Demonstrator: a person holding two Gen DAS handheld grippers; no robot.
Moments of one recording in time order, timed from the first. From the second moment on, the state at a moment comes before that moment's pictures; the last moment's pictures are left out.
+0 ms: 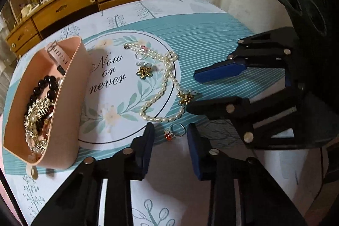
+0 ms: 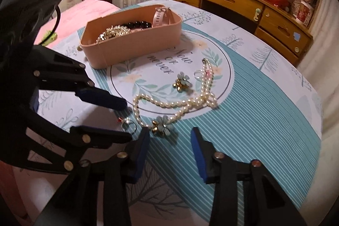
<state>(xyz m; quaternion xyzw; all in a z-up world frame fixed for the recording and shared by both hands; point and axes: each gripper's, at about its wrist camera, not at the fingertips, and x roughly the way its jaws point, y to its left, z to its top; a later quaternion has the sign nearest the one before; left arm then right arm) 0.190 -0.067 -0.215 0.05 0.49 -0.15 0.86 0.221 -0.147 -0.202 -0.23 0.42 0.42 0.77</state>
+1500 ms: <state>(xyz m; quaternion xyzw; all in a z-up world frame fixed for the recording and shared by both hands) 0.148 0.004 -0.151 0.01 0.44 -0.13 0.89 0.235 -0.103 -0.171 -0.02 0.45 0.39 0.80</state>
